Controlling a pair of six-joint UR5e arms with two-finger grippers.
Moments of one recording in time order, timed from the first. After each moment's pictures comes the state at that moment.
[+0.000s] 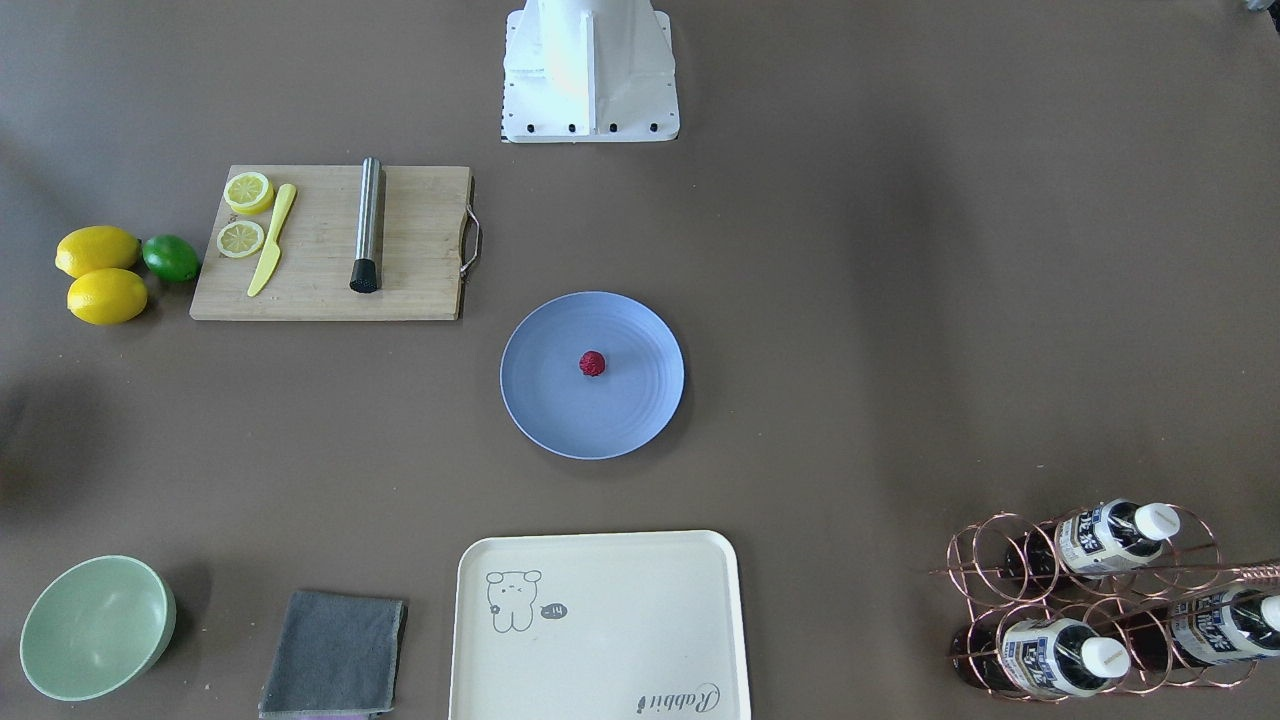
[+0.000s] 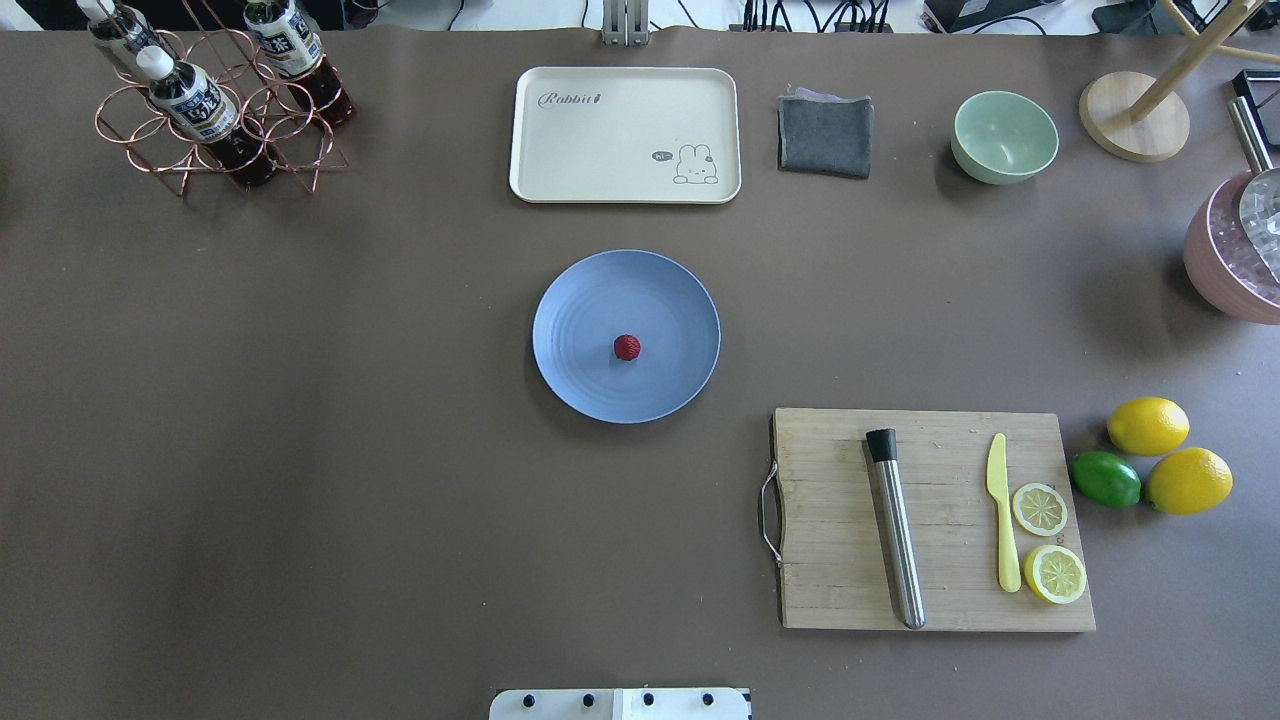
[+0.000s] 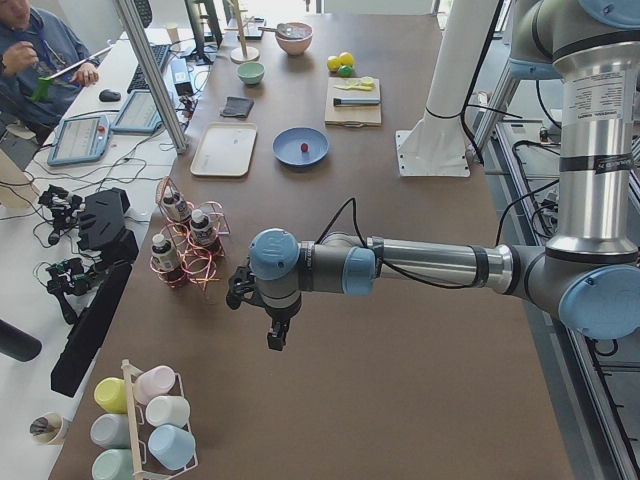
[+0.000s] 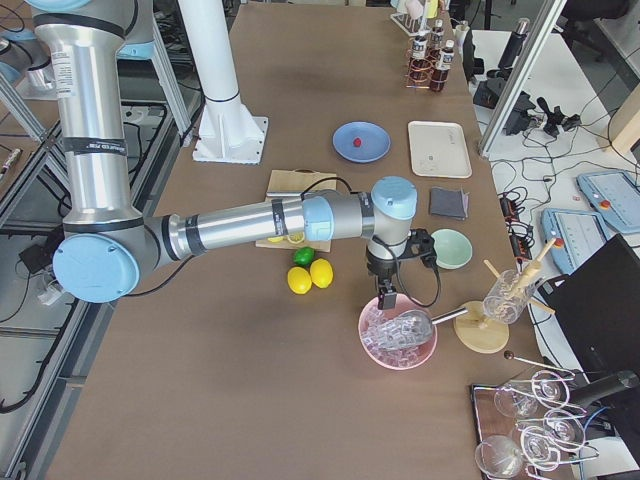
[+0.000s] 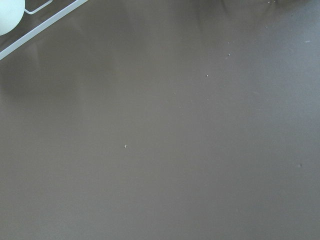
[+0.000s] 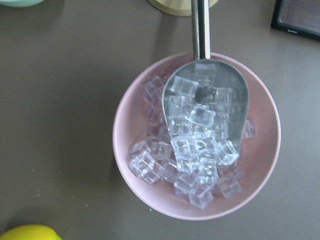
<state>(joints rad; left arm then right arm) -1.58 -1.50 -1.71 -1.56 -2.40 0.14 1.51 -1.55 1.73 -1.66 2.25 -0.10</state>
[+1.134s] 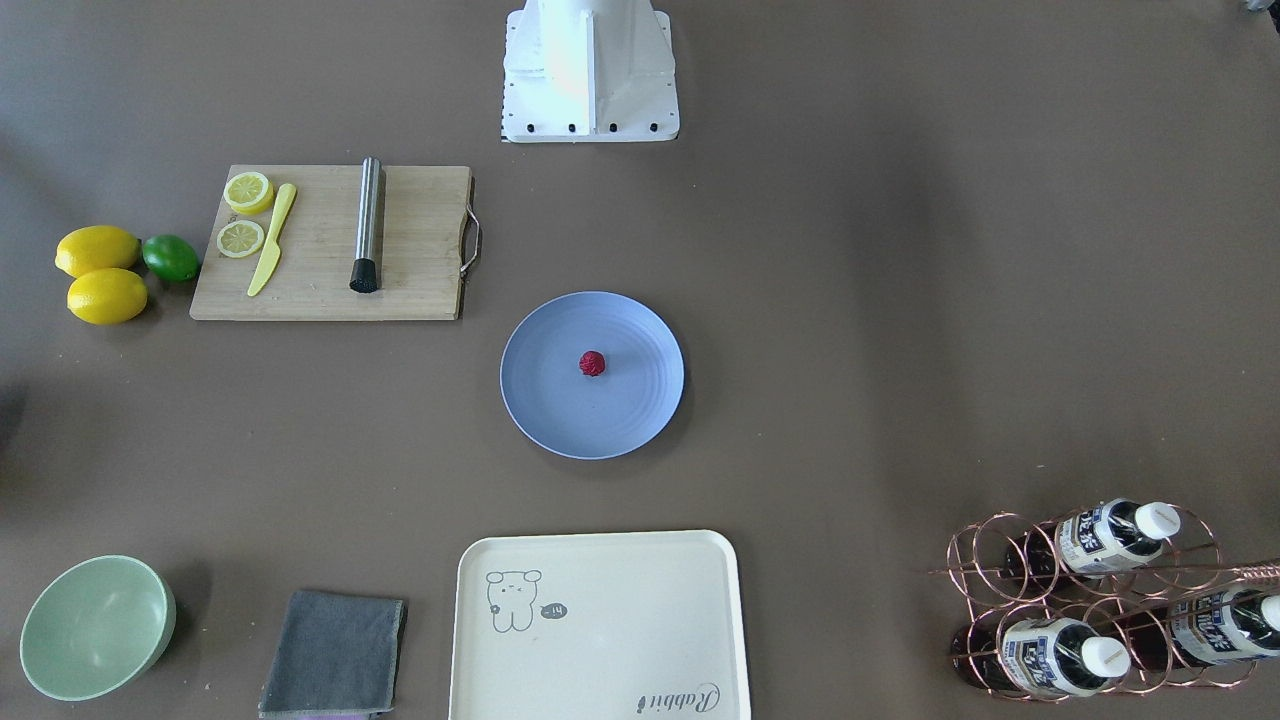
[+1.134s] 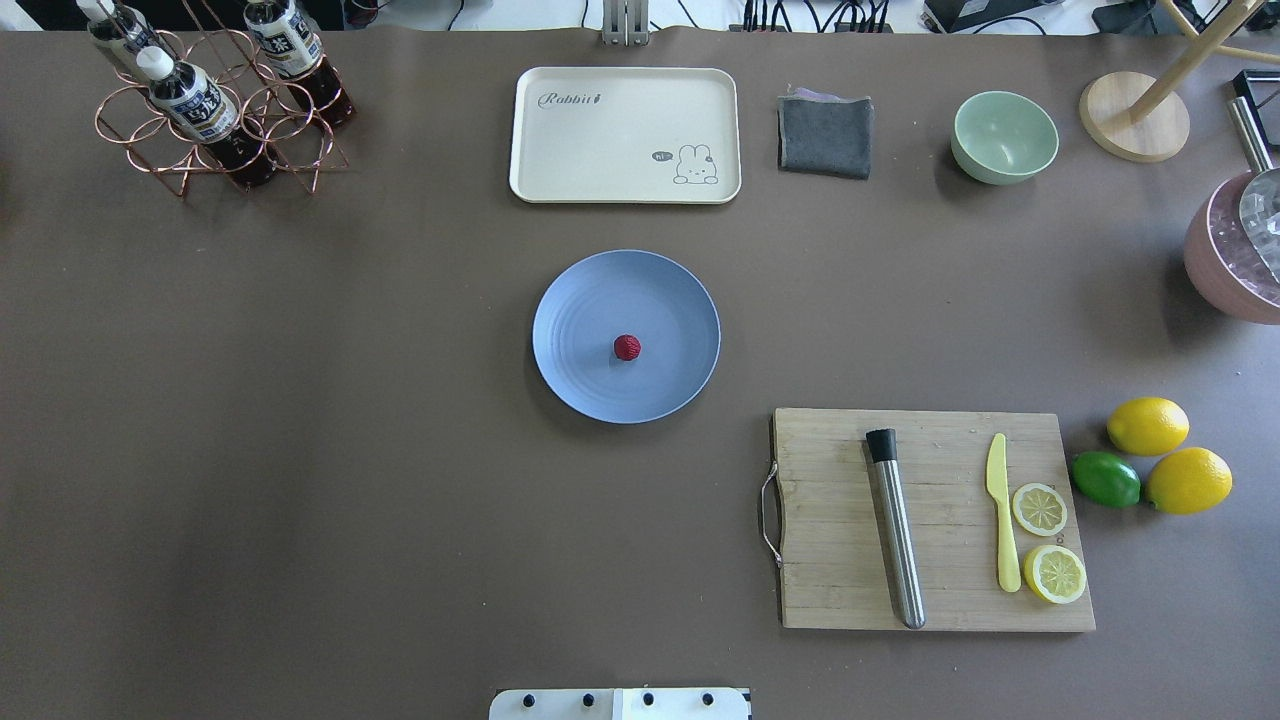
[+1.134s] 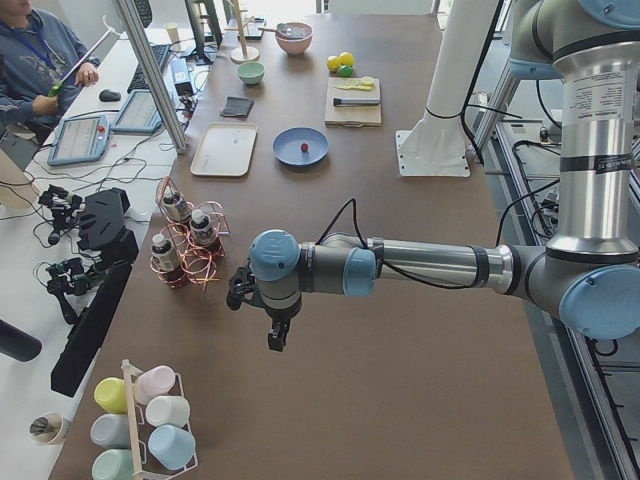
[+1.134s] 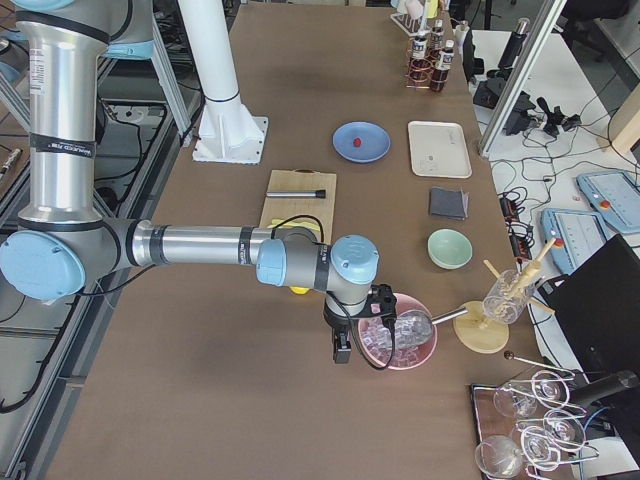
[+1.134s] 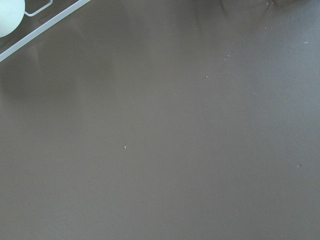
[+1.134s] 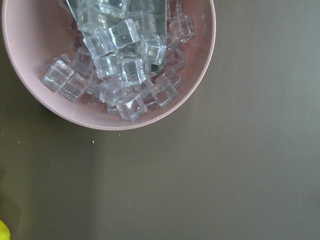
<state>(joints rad) -1.58 -1.50 -1.70 -1.56 -2.41 0.14 1.57 -1.67 1.70 -1.66 2.25 -0.15</state>
